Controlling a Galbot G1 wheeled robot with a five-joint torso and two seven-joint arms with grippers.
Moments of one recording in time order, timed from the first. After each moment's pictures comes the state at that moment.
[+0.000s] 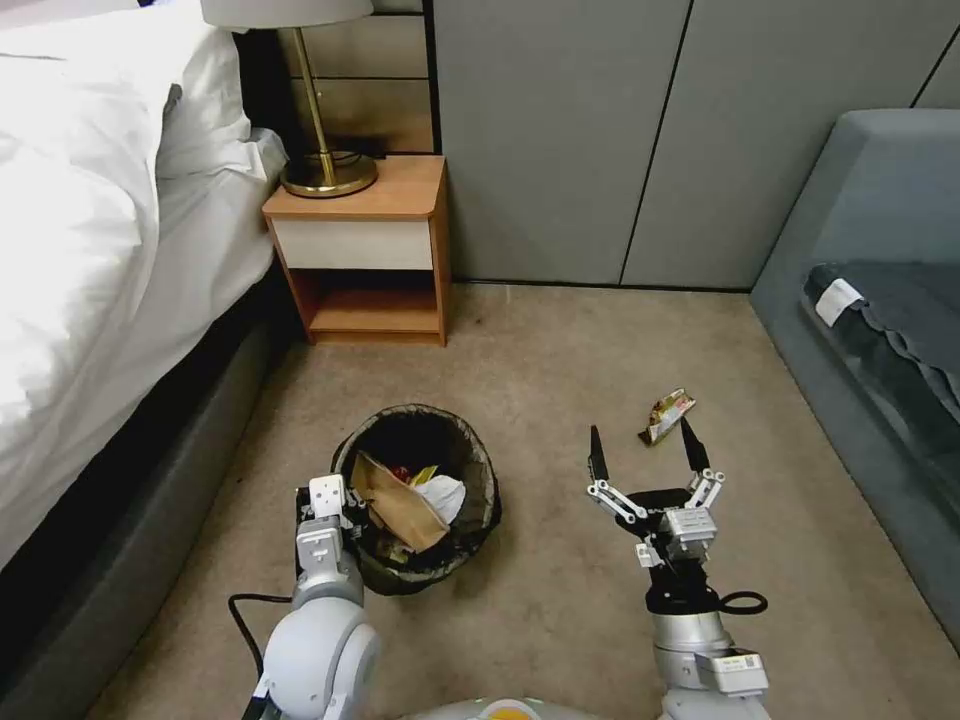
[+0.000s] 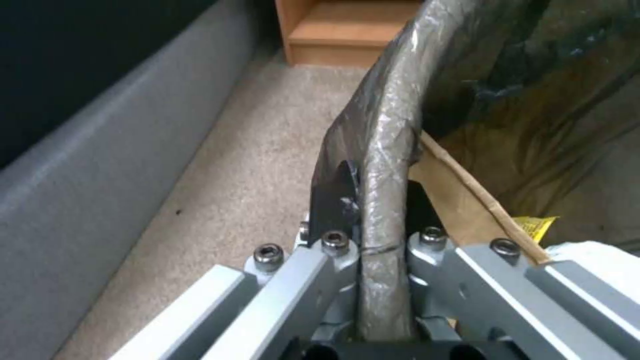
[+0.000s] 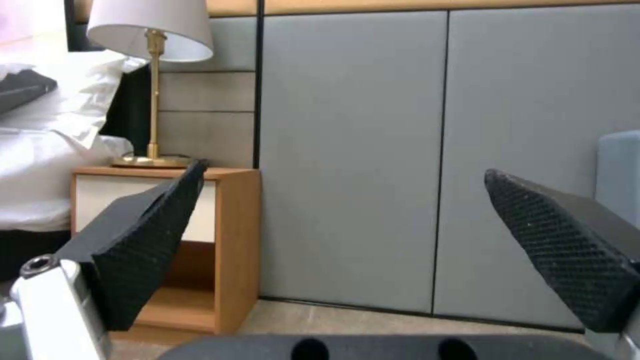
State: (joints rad) left arm 1.54 -1.42 -0.36 -2.08 -0.15 0.40 -0.50; right arm -1.70 1.35 0.31 2.05 -0.08 0.56 0.24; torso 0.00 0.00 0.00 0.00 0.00
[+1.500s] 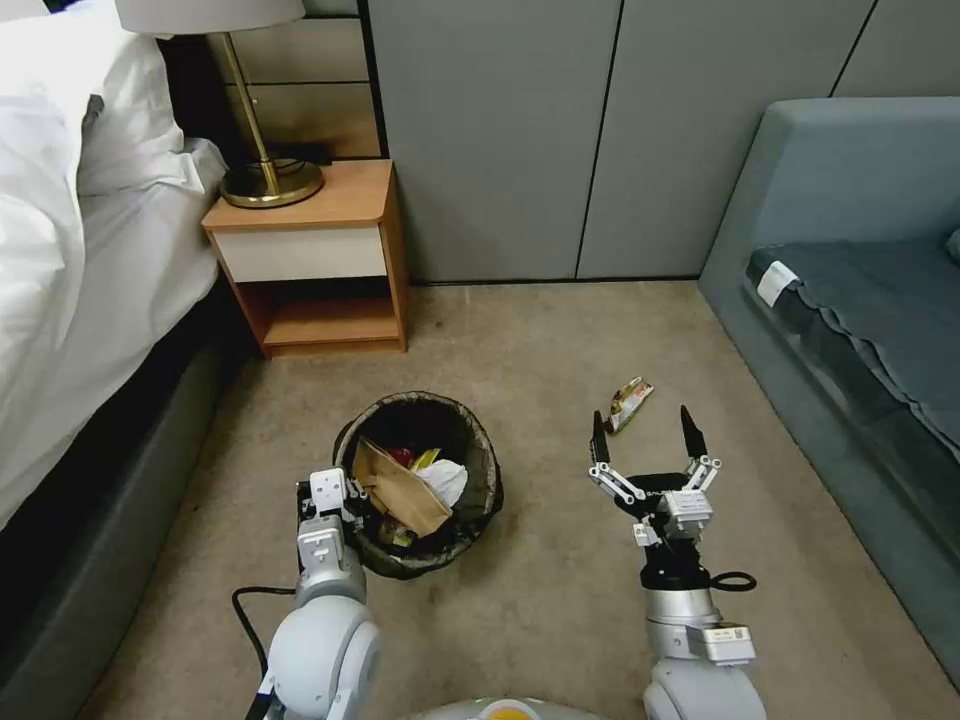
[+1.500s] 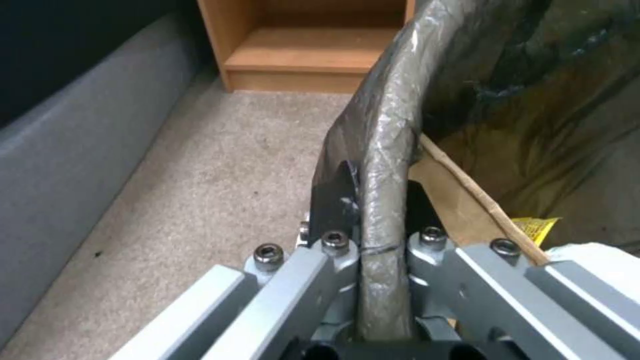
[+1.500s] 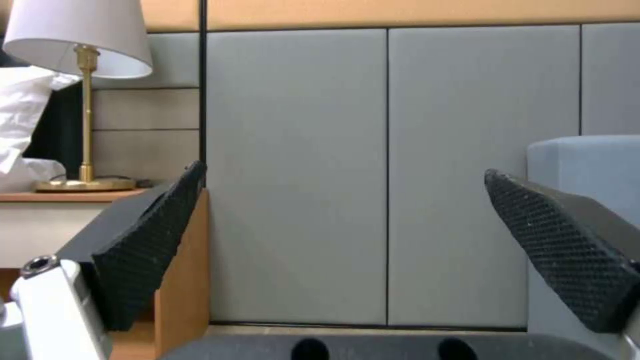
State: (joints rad) left arm 1.53 -1.44 -0.36 -2.07 -0.15 0.35 -0.50; right arm -1.61 1.36 0.30 2.00 -0.05 0.58 0.25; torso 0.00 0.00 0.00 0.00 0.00
